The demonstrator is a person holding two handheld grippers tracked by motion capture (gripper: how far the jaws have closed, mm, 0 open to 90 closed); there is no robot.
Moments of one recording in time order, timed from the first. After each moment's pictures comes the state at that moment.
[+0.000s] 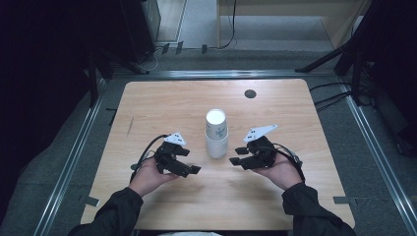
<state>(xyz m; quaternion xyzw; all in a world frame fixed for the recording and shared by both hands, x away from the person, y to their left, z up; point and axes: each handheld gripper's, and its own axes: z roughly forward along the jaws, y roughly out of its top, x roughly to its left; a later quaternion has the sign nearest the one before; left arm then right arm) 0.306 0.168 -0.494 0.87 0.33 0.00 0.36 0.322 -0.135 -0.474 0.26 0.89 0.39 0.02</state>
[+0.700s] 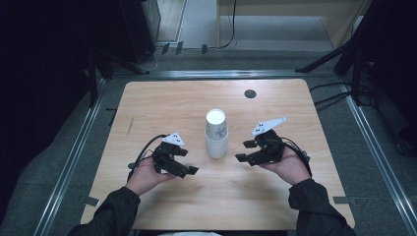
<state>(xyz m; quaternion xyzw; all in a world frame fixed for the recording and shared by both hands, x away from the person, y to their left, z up) 0.305 0.174 -0.492 0.88 0.32 0.00 0.35 0.332 -0.153 -0.458 0.26 0.88 0.39 0.02</state>
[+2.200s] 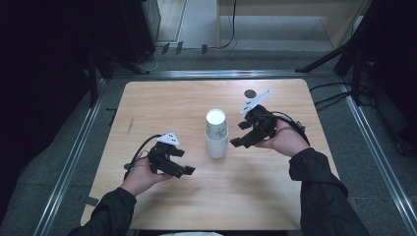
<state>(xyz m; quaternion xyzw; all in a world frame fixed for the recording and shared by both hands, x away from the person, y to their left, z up) 0.302 0.184 -0.488 0.88 0.32 -0.01 0.36 0.372 -0.124 -0.406 0.21 0.92 0.33 0.01</state>
